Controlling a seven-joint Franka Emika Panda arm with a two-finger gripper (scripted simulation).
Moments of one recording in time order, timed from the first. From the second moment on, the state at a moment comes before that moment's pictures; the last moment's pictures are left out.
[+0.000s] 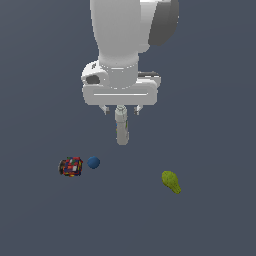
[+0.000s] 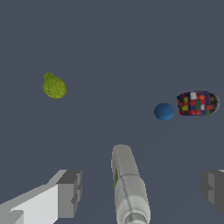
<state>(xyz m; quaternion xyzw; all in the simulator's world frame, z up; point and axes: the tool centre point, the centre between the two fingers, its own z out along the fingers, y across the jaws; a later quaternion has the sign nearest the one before) 0.004 -0.020 0.315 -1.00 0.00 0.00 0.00</state>
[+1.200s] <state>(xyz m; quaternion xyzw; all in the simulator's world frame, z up) 0.019 -0.029 0.303 -1.00 -0.02 -0.01 0.00</state>
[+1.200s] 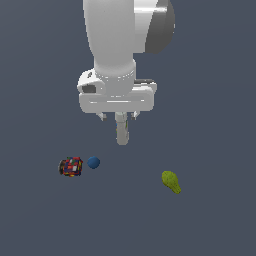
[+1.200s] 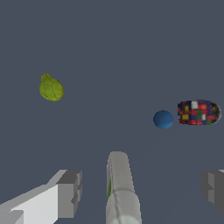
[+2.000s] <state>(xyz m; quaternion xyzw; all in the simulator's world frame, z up) 0.051 -0.096 0.192 -0.99 -0.13 0.00 0.00</state>
